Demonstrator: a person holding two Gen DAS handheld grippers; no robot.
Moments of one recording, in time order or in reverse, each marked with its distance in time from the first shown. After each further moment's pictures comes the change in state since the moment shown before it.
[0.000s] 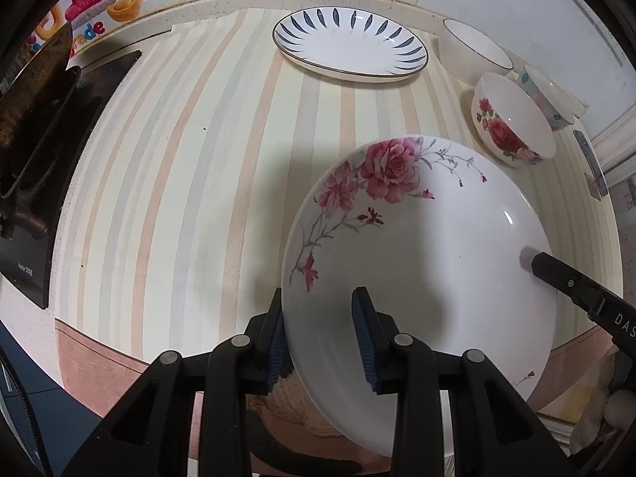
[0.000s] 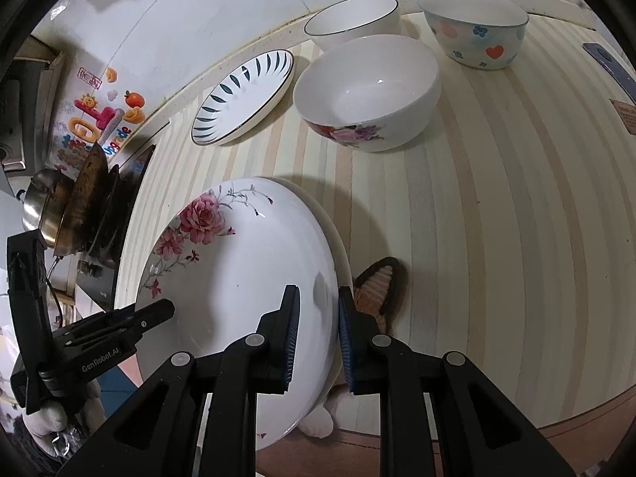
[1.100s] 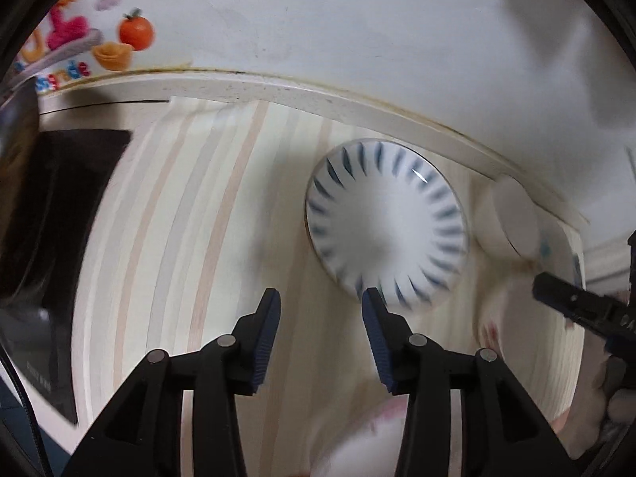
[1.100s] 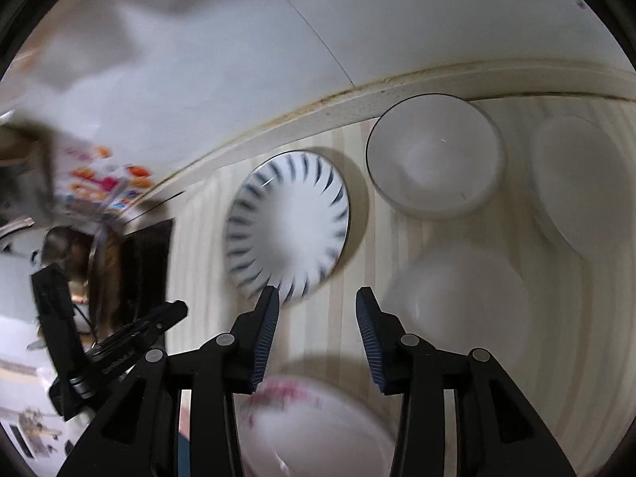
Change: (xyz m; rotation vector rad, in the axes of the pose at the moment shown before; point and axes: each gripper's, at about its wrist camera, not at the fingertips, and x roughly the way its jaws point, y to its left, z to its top) left arm 0.004 0.072 0.204 -0.143 -0.037 -0.095; right arm 0.033 0.040 0.213 0.064 0.087 0.056
